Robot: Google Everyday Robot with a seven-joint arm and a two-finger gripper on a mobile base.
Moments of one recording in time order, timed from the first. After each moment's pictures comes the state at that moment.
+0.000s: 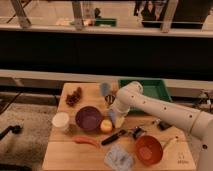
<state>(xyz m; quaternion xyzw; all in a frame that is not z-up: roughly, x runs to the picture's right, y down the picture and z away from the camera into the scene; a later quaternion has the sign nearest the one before) 0.058 0.155 0.847 -0.28 -0.15 -0.08 0.94</state>
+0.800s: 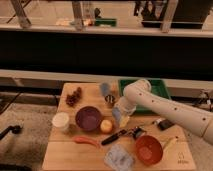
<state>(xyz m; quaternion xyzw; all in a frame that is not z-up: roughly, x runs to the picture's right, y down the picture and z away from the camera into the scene) 0.086 0.146 0.812 -0.28 -0.15 -0.06 0.95</state>
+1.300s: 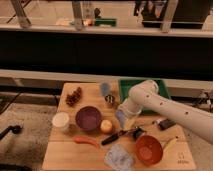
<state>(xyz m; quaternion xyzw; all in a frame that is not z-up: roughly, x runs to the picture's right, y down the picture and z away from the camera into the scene) 0.107 0.154 0.776 -0.29 -0.15 -0.05 0.95</state>
